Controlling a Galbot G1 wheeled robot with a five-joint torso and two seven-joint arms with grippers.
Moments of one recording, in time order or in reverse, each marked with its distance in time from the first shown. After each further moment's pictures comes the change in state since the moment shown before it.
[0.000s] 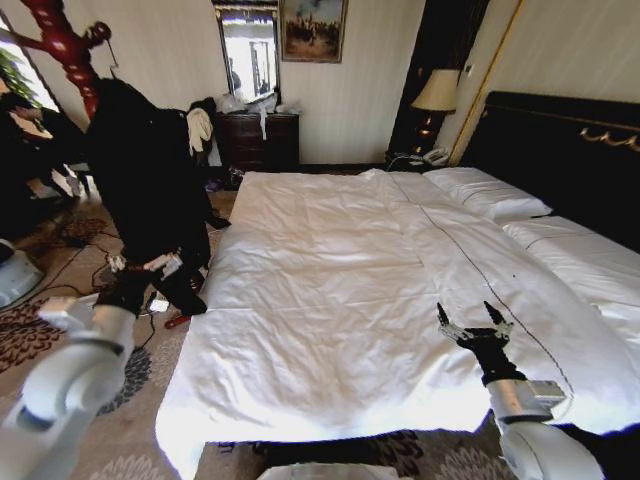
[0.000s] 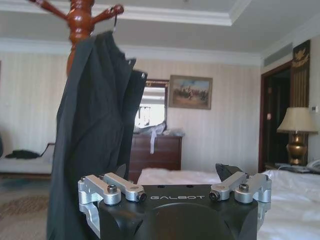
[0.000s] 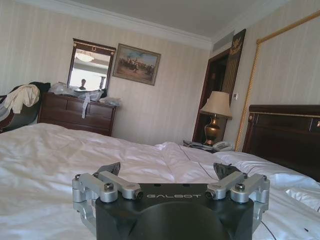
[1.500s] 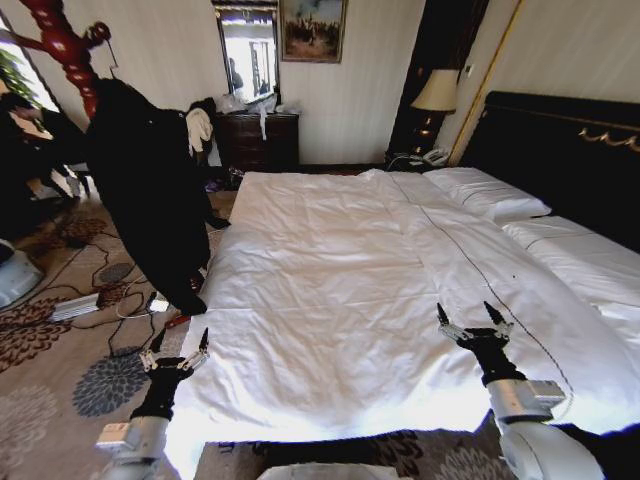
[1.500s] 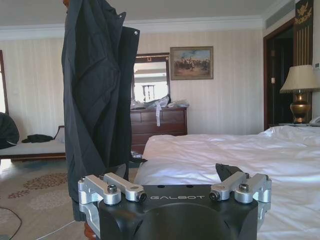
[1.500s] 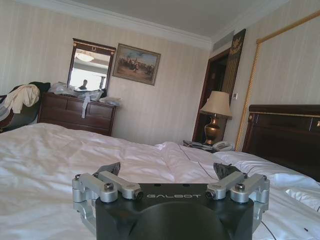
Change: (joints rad) left arm 0.251 -0.265 0.121 0.091 0.365 -0.254 0.125; right arm 0.000 0.000 0.000 0.000 0.000 0.000 0.000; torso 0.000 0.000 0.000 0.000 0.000
